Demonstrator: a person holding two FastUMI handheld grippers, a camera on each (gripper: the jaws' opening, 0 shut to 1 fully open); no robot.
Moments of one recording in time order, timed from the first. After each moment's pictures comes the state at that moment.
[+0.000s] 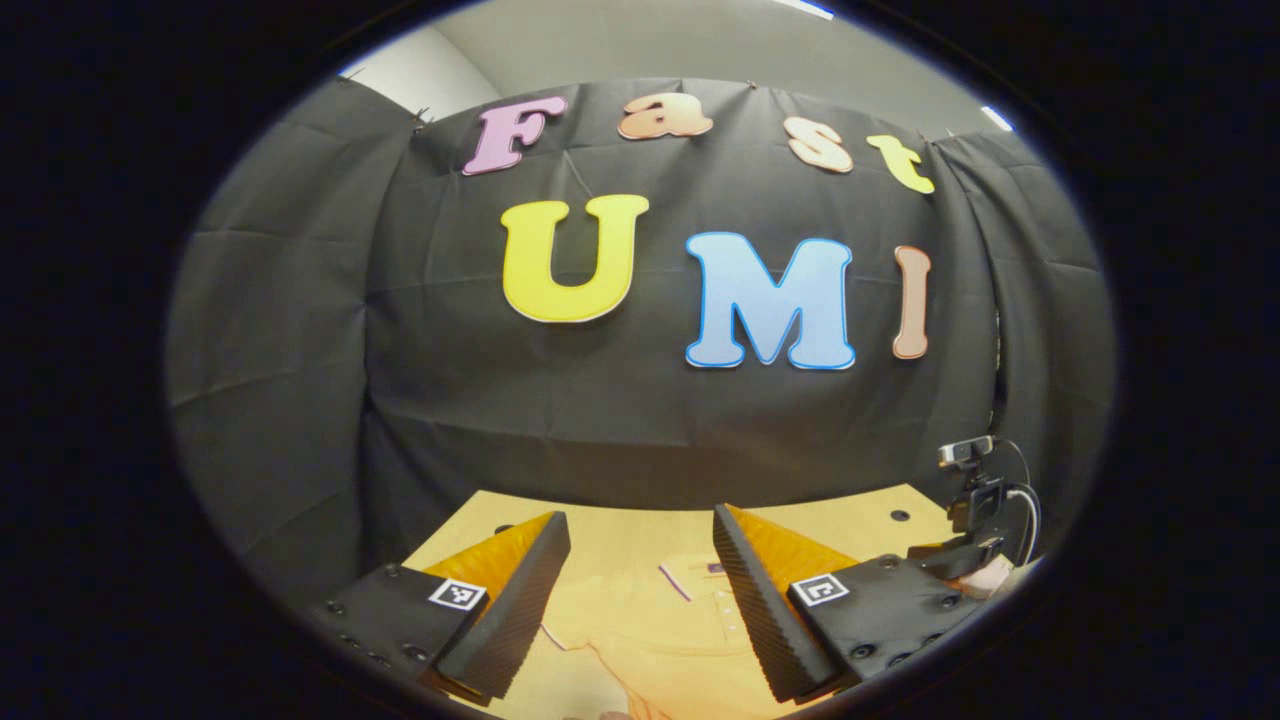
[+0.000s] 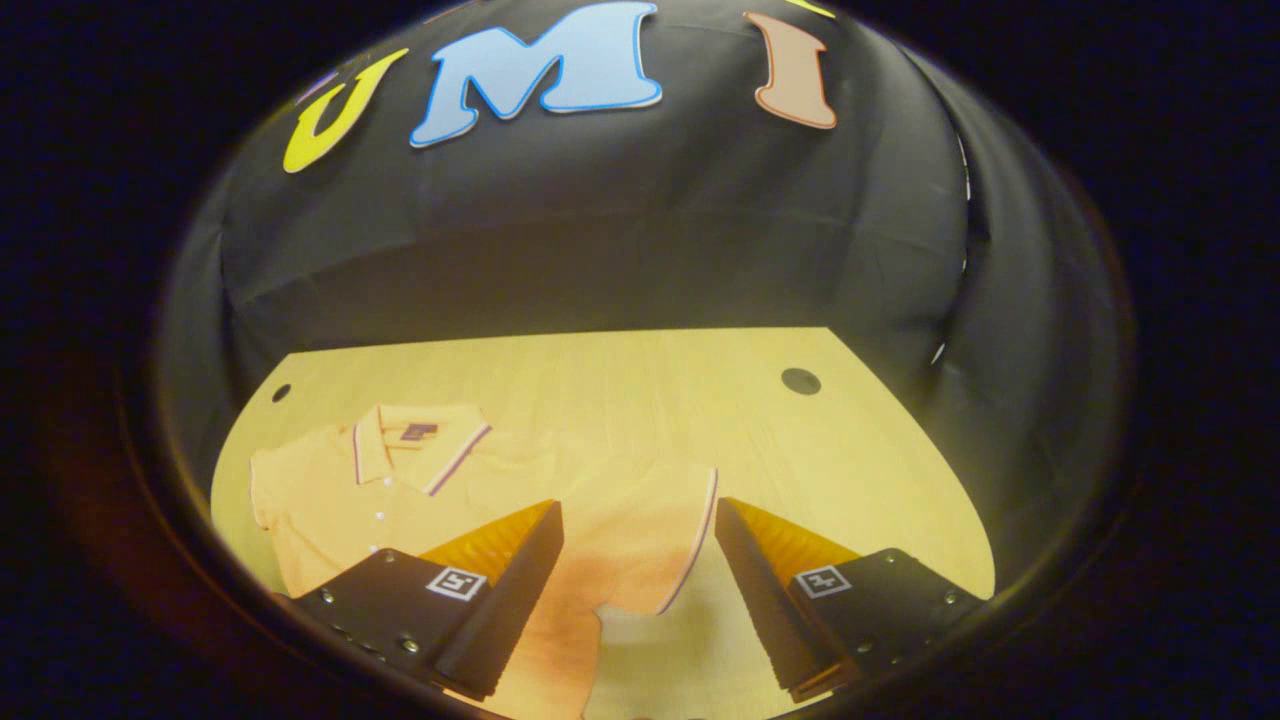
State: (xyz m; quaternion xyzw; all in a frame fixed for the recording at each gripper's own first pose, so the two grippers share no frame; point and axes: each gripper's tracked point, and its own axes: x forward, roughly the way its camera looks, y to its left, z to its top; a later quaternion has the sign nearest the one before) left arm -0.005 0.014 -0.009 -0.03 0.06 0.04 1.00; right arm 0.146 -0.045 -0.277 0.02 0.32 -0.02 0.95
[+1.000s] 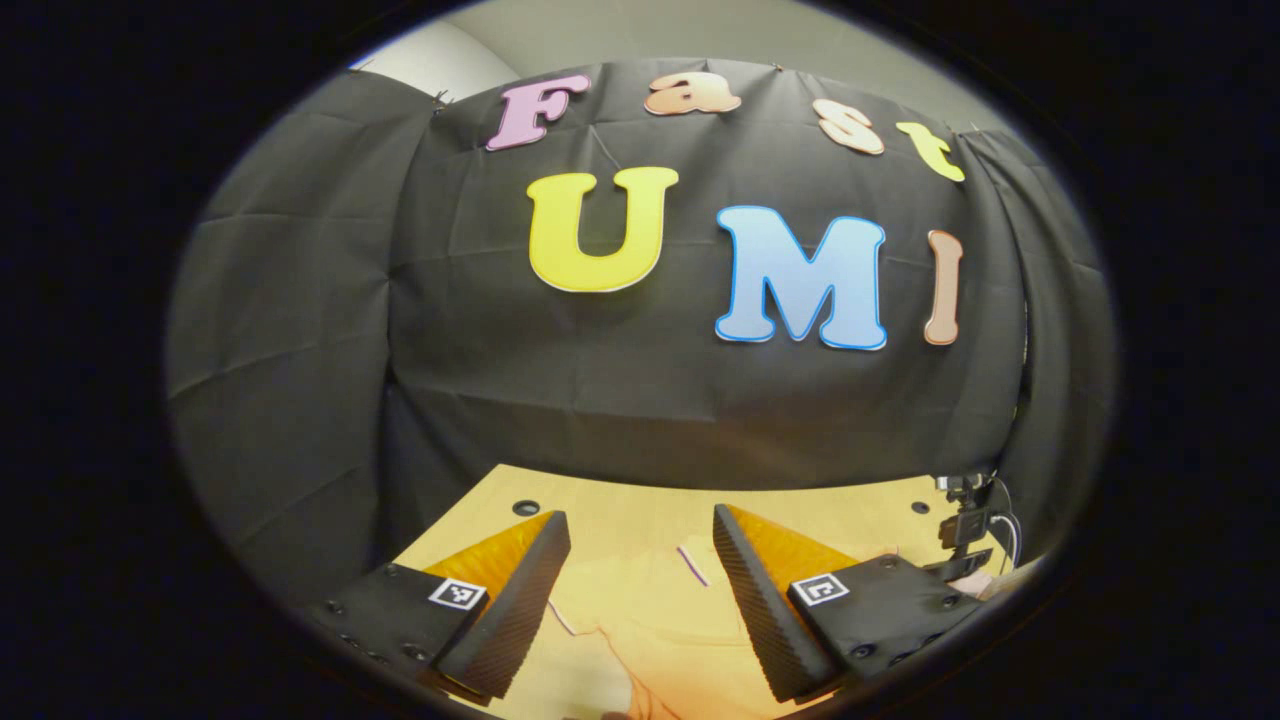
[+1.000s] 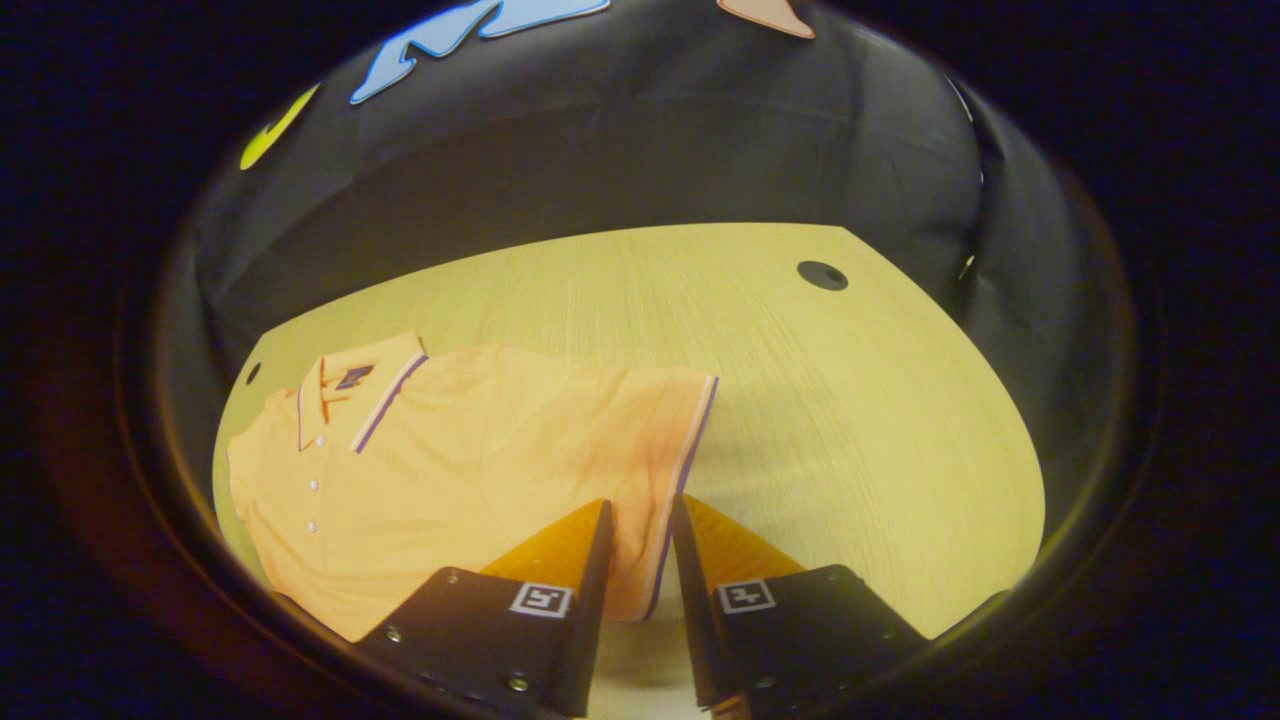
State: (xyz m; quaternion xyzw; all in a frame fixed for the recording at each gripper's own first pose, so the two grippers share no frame) left arm -0.007 0.020 -0.019 -0.04 0.10 0.08 0.99; right arm 0.158 -0.050 -0.353 0.08 0.41 0.00 0.91
